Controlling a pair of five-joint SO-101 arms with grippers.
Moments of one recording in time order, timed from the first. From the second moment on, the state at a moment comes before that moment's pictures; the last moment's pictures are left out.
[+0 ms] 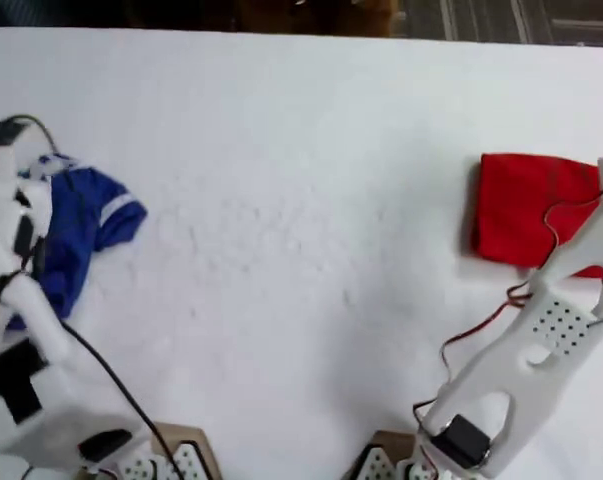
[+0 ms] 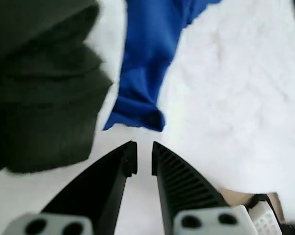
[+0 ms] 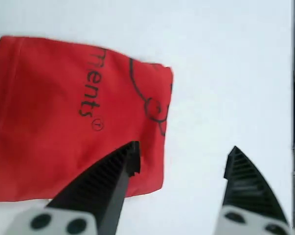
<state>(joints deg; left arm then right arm) -44.0 -0.6 -5.1 101.4 -32.2 35.9 51.4 -93.3 100.2 41.5</state>
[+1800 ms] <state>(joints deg) -65.2 -13.5 -11.4 94.4 -35.8 16.3 -56.0 32.5 92.1 34.5</state>
